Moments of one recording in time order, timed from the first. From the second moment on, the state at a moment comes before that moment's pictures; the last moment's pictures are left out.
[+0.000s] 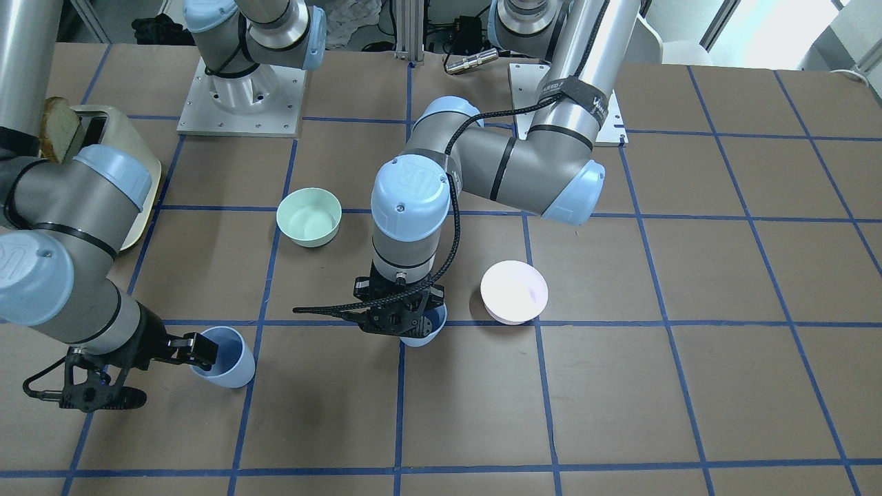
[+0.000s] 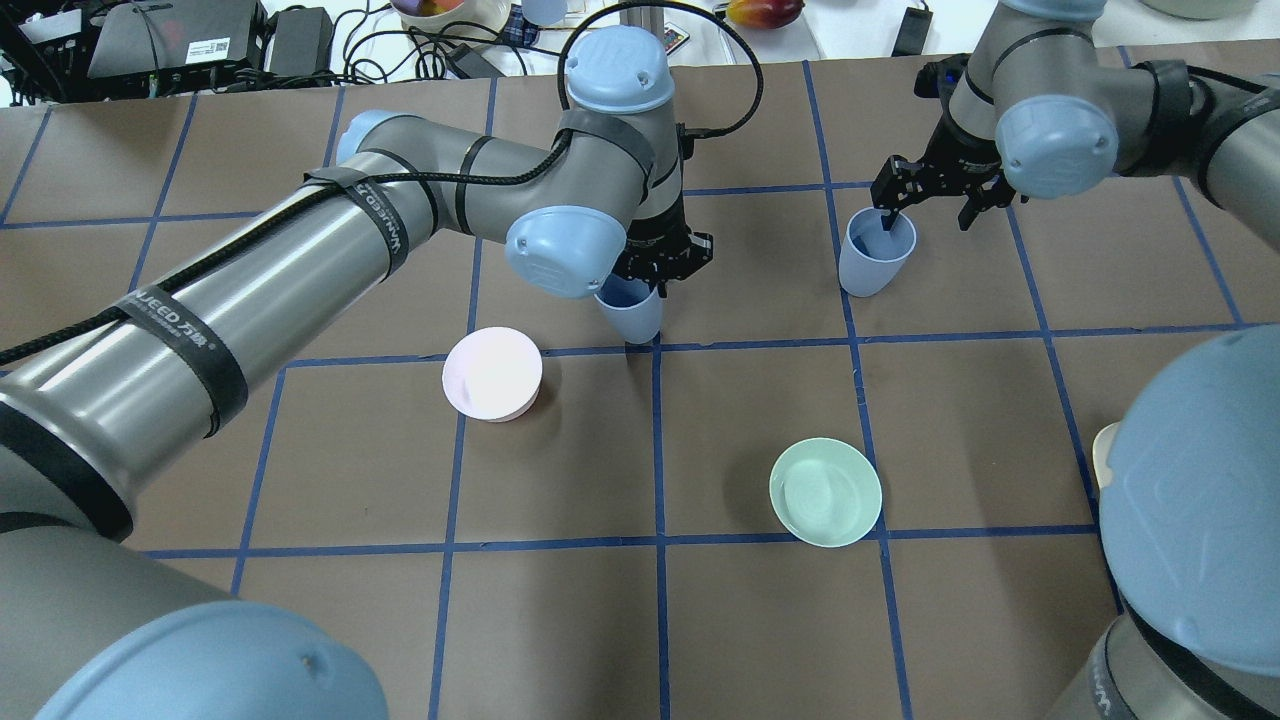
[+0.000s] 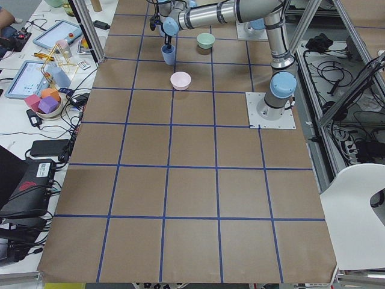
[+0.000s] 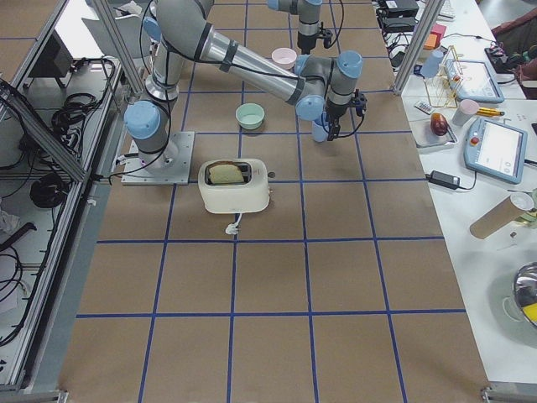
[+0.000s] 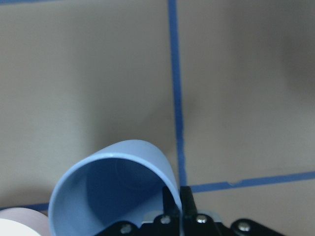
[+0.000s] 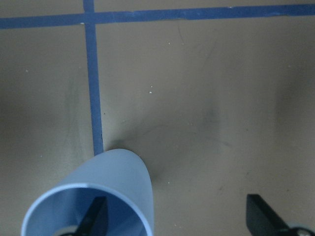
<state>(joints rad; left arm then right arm) -1.95 -2.10 -1.48 -1.11 1.51 -0.29 1.42 -1.09 1.57 -2.04 -1.53 -0.13</state>
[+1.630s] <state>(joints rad) -1.80 -1.74 -1.40 -1.57 1.47 -0.28 1.43 -1.13 1.59 -2.02 -1.52 -0.13</state>
